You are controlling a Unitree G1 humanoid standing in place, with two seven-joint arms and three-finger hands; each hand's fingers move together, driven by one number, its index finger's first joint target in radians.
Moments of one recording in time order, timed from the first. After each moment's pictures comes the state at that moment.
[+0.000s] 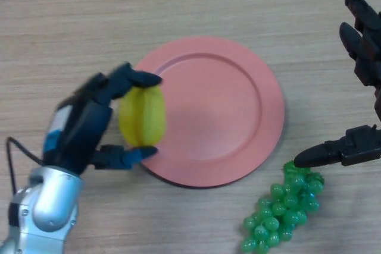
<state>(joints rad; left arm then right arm) -0.08 0.24 -0.03 -0.13 0.54 -0.20 -0.06 -0.07 -0.26 -0.09 -0.52 0.00 0.28 0.20</state>
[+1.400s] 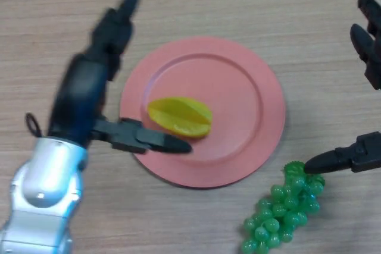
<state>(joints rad) -0.15 0.19 0.01 -0.55 -0.01 0.37 0.00 -0.03 -0.26 -0.13 -0.53 0.00 0.22 0.23</state>
